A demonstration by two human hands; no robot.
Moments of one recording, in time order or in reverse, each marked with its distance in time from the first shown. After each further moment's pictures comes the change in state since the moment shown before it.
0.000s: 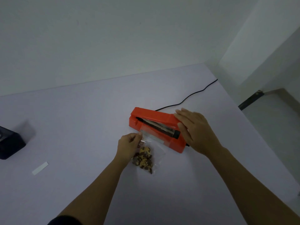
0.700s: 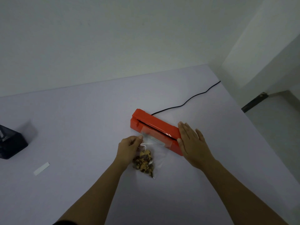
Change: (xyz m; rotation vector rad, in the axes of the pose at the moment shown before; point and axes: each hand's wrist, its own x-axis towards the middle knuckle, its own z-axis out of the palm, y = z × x) left_hand 0.002 -0.008 -0.002 -0.041 -0.036 -0.054; right_hand -0.029 0.007 0.060 -0.084 -0.214 0.236
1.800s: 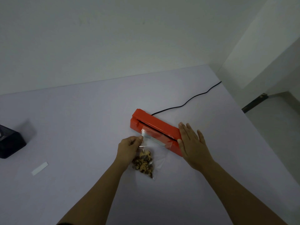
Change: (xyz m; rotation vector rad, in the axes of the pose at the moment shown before) left_hand 0.002 -0.001 0.002 0.000 0.031 0.005; right_hand 0.000 0.001 0.007 -0.016 0.016 0.022
